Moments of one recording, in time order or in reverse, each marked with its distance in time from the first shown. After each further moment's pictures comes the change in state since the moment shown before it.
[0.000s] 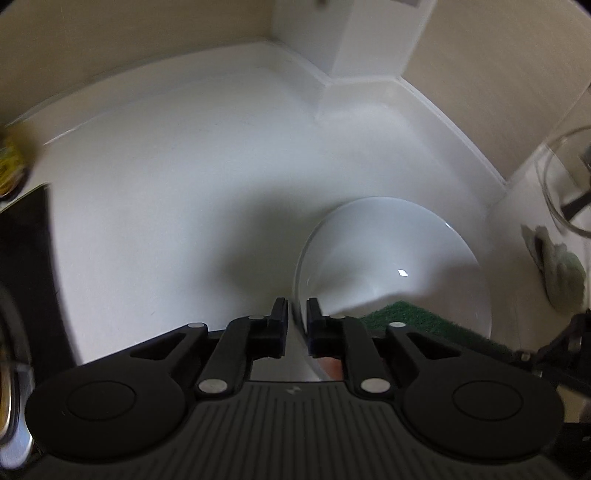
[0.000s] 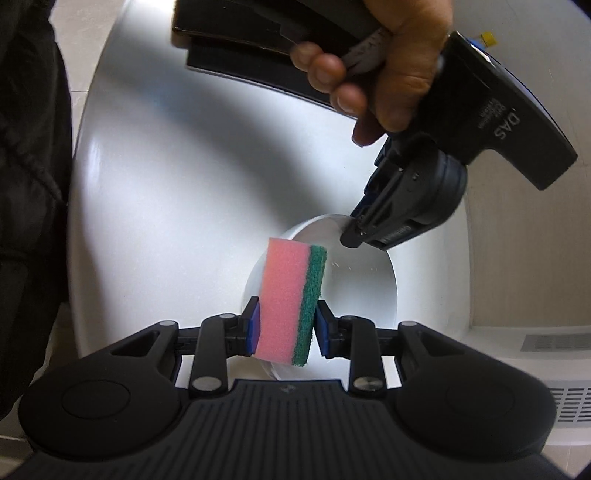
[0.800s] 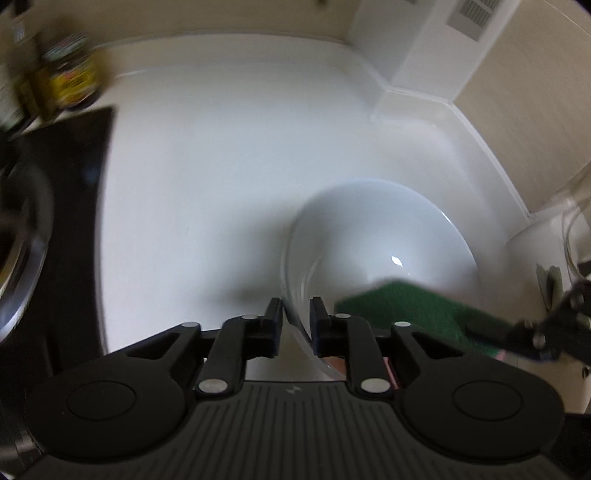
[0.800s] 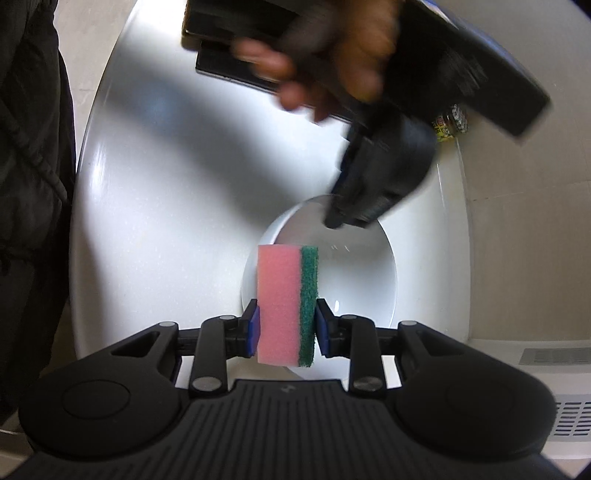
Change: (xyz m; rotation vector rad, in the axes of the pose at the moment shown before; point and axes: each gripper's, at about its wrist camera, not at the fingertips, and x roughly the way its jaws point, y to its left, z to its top) left arm -0.005 0.005 -0.049 -0.242 -0.020 0.079; right arm 0.050 0.035 0.016 -0.040 -0.046 0.004
